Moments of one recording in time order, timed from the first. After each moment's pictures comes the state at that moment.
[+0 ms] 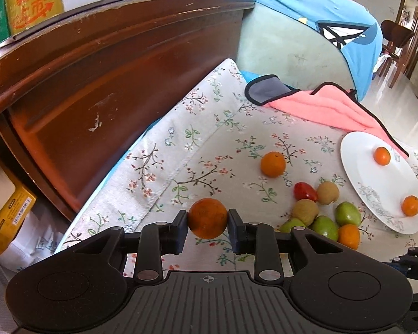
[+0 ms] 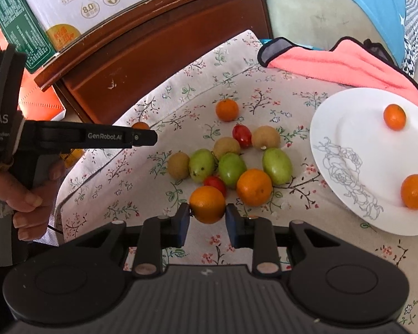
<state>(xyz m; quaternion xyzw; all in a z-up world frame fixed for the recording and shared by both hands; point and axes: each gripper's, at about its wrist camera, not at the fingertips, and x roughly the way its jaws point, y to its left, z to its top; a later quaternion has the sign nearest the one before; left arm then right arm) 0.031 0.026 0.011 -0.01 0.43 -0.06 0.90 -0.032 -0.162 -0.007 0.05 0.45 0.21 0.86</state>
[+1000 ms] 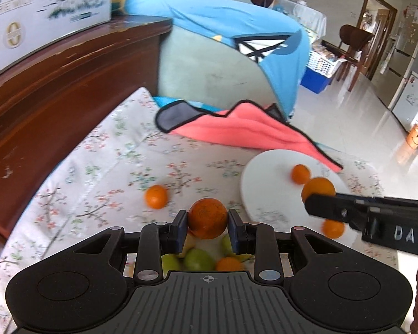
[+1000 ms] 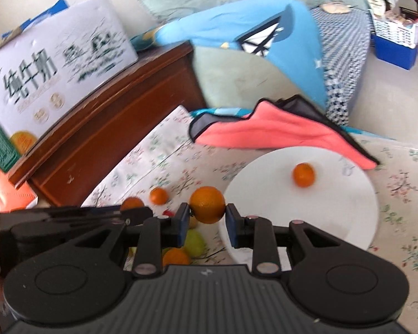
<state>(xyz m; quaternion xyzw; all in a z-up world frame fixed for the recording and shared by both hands) 0.026 -0.073 0.047 -0.02 0.40 -0.14 0.90 -0.016 -0.245 0.054 0.12 0.37 0.11 0.92</state>
